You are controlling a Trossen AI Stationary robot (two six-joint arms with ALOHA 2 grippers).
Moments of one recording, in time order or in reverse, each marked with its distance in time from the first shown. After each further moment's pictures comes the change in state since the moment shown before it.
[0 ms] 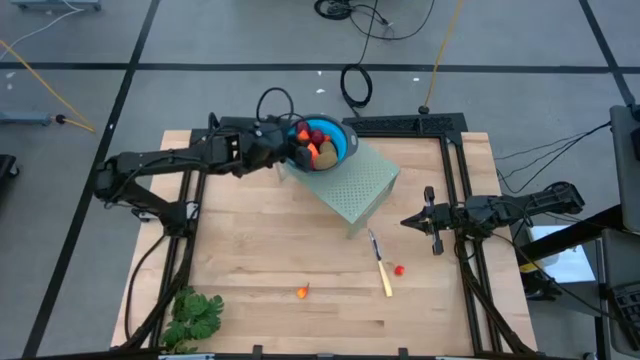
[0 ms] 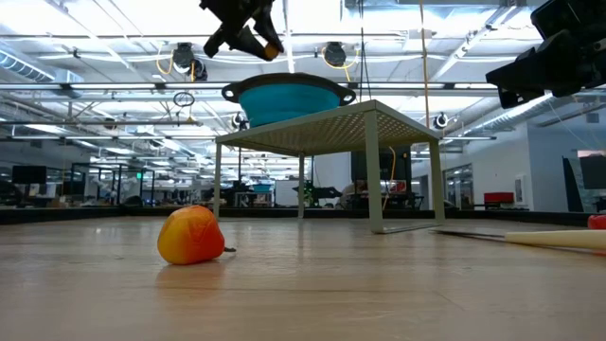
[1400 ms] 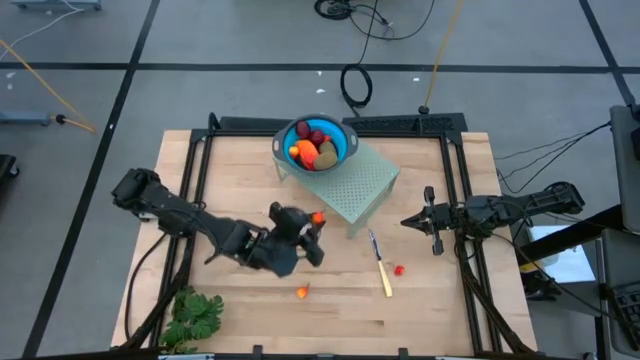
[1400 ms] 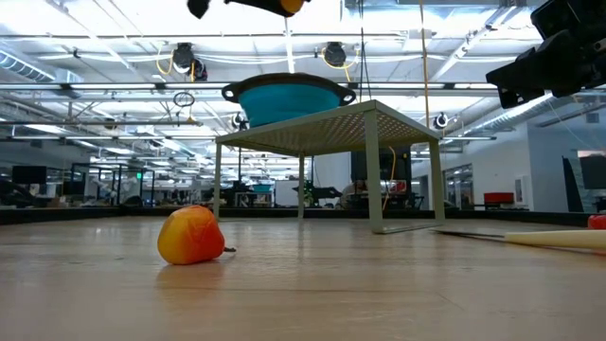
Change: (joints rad) left arm -0.624 0.223 -0.002 0.087 -0.513 -0.176; right arm 0.000 0.000 0.000 0.000 -0.001 0.000
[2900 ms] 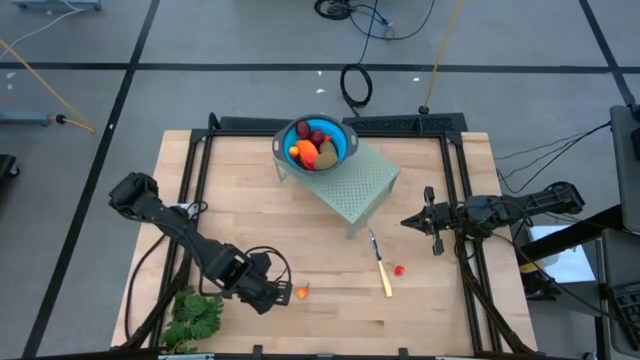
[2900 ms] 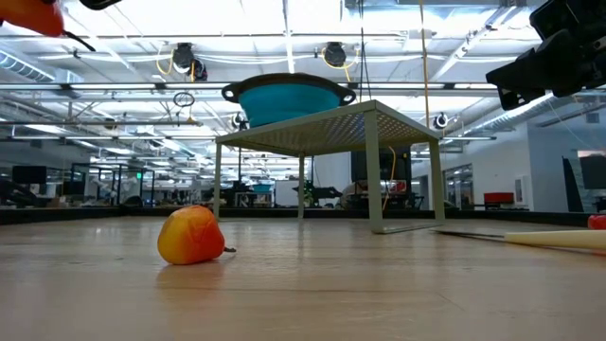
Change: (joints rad) left arm -0.191 0.009 0.000 -0.526 0.990 -1.295; right arm 0.000 0.000 0.000 0.001 0.000 0.031
